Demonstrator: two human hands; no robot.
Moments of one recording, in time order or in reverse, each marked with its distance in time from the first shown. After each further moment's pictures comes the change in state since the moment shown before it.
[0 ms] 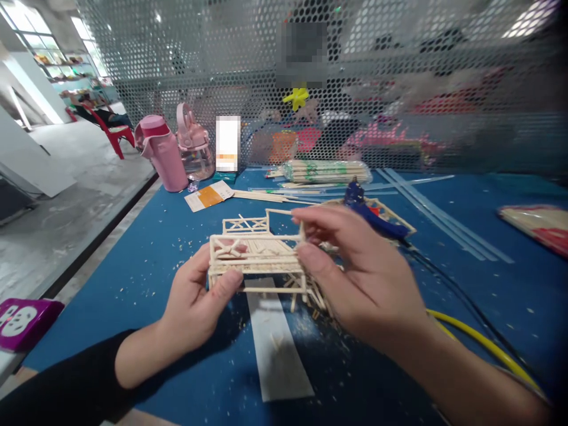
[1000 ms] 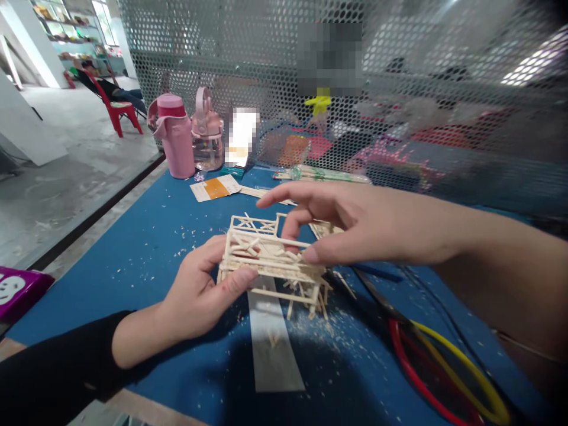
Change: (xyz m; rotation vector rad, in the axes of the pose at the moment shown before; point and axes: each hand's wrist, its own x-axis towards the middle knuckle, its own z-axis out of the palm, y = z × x) left_hand 0.004 0.006 -0.007 0.076 -0.113 0.079; right_hand 0.093 -0.005 -0.020 0.326 -1.021 0.324
